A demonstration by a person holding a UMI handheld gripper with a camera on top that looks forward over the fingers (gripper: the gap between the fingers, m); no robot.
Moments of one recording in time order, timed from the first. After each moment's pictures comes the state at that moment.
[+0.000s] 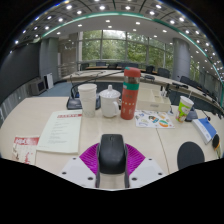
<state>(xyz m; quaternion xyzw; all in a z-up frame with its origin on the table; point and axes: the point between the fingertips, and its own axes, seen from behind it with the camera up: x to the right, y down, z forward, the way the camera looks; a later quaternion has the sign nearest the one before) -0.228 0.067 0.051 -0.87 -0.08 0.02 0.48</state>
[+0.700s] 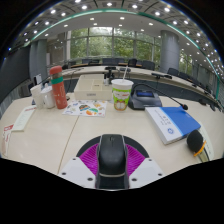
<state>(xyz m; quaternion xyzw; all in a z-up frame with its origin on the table) 0.105 0.064 0.035 -0.89 -0.04 0.00 0.46</state>
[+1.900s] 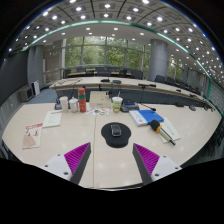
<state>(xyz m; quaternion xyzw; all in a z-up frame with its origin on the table) 0.060 -0.282 0.244 -0.87 -0.01 -0.04 0.49</state>
